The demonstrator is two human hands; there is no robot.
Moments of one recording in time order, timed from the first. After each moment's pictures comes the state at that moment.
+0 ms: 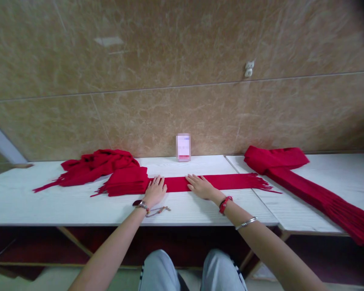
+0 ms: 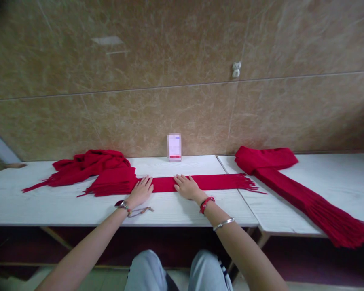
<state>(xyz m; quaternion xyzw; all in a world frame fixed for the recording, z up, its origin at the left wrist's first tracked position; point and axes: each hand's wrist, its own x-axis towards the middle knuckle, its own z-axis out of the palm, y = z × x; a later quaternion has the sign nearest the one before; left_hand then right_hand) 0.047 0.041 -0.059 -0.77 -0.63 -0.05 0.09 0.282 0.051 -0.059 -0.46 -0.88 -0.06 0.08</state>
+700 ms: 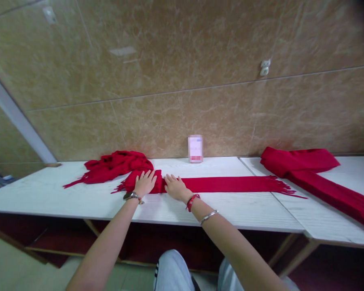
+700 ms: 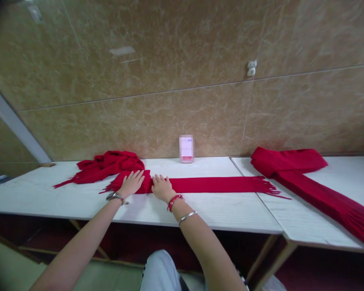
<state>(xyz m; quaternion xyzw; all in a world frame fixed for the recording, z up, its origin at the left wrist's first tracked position) -0.047 0.047 -0.016 -0.69 -0.71 -0.04 0.10 0.125 0.047 -0.037 -0.44 -0.88 0.05 0.14</state>
